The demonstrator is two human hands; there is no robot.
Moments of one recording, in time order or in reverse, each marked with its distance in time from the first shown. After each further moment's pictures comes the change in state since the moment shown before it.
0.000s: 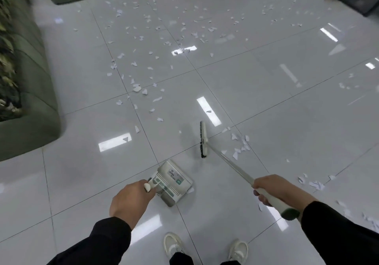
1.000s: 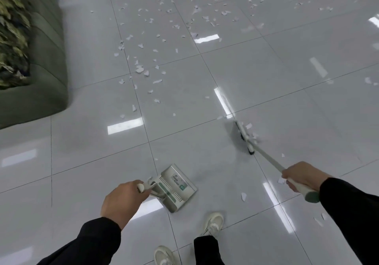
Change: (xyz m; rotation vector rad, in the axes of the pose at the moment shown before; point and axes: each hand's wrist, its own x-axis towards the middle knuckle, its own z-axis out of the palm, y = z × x) left_hand -0.121 0.132 0.135 0.001 0.003 -0.136; right_hand 0.093 0.063 -0.272 -0.370 0.165 -0.036
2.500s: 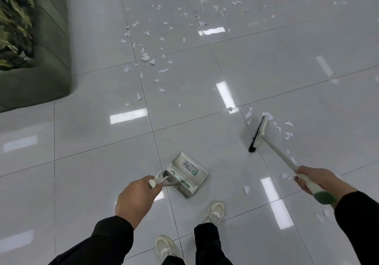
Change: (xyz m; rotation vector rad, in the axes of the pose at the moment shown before) left_hand -0.014 -0.023 0.036 -0.126 -0.003 -0.038; right_hand -0.026 0.023 0.029 0.481 -0.027 0.112
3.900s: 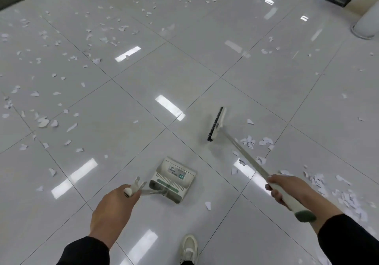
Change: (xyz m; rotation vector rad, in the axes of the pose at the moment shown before) left_hand 0.093 0.325 0.050 0.157 -0.039 0.299; right_hand 0.061 0.008 -0.207 0.525 0.026 0.063
